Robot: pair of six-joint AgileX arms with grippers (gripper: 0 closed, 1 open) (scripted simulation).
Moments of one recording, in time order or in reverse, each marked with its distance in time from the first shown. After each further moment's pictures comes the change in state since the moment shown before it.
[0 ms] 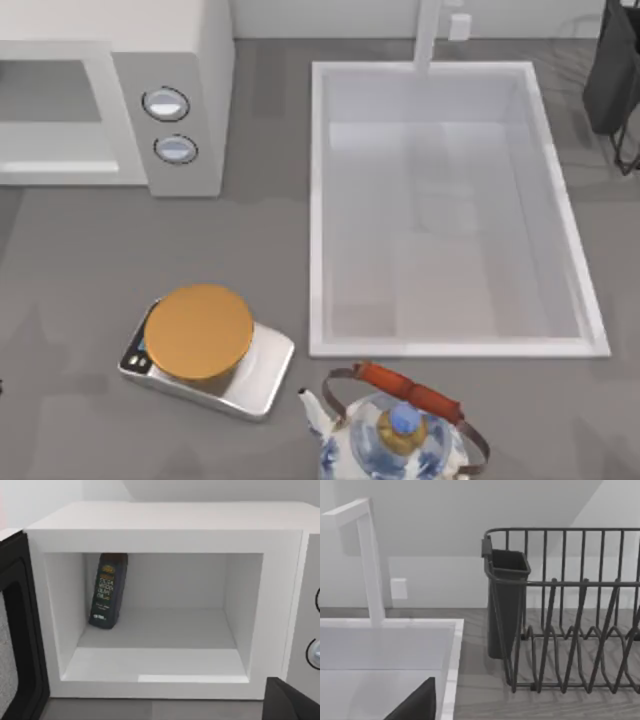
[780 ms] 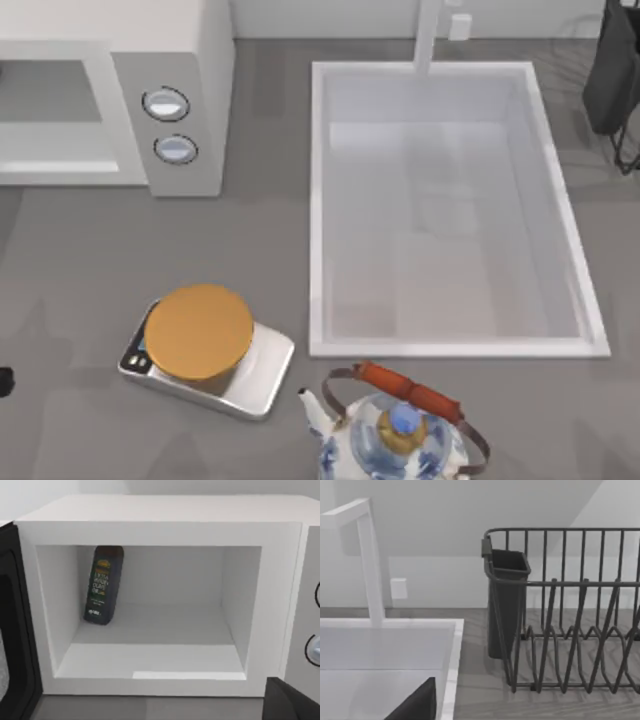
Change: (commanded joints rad) left arm -0.078 0.071 -0.029 0.091 -0.077 0.000; right arm 0.000 0.000 0.000 0.000 0.000 0.000
